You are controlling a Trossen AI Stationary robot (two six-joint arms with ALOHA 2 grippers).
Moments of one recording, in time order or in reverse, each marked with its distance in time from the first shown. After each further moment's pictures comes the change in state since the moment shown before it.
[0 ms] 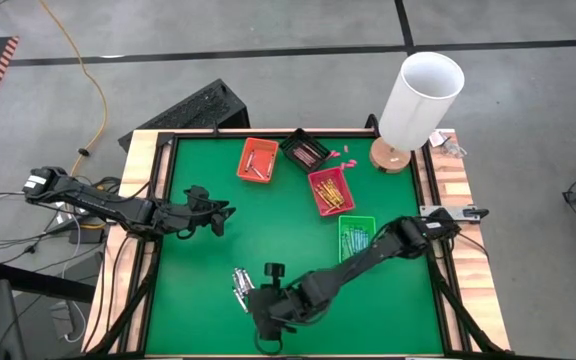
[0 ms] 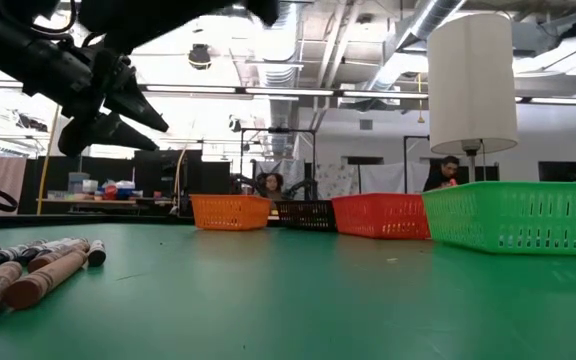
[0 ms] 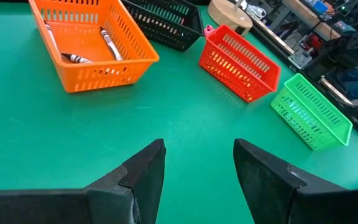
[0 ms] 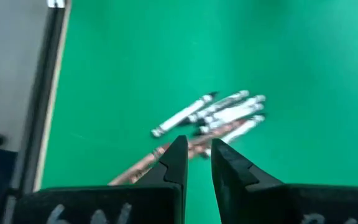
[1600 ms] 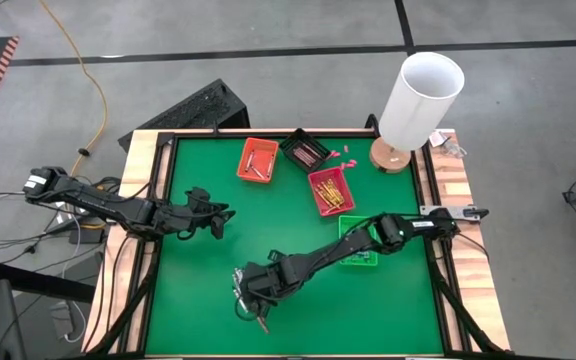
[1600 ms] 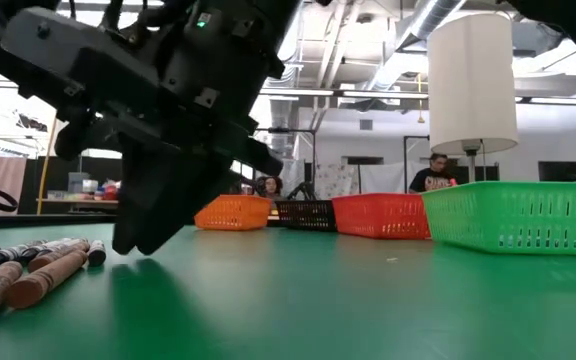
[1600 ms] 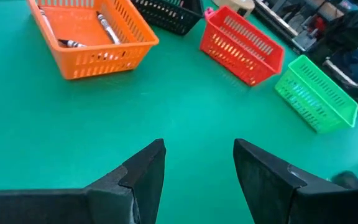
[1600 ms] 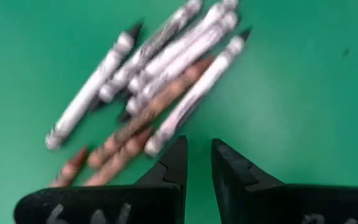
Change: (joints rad) left arm 0.000 0.000 0.000 -0.046 0.042 0.000; right arm -0.155 0.155 0.001 -0.043 -0.206 0.287
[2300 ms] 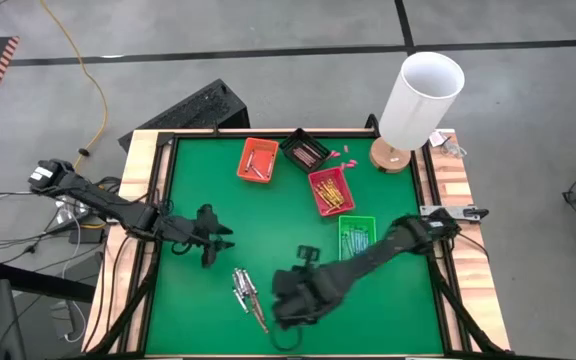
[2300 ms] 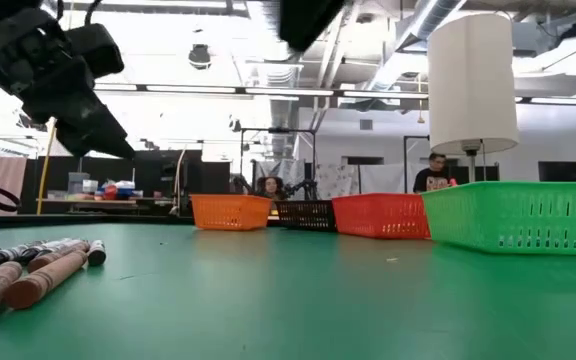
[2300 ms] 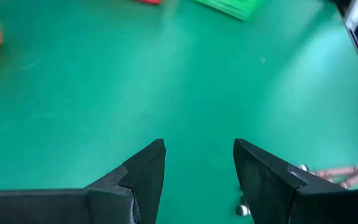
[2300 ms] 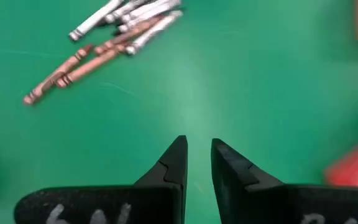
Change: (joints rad) left arm -0.125 0.056 0.015 0.003 0.279 0.312; right arm 0.159 -0.195 0.173 -0.619 0.274 -0.045
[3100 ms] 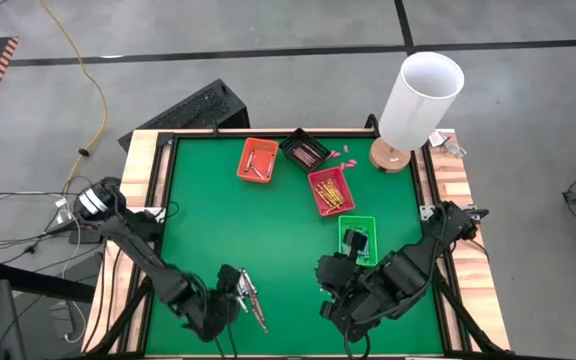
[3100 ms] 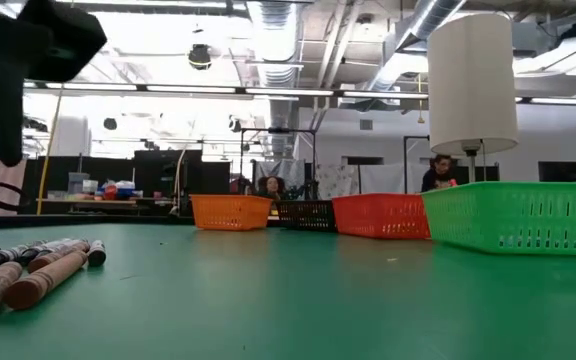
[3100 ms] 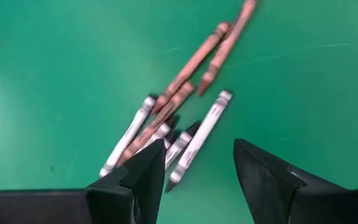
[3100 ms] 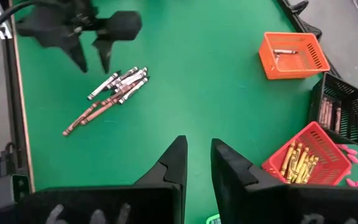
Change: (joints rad) left arm -0.449 0.828 0.719 -0.478 -0.049 0.292; right arm 0.178 -0.297 0.000 -0.176 0.266 0.205
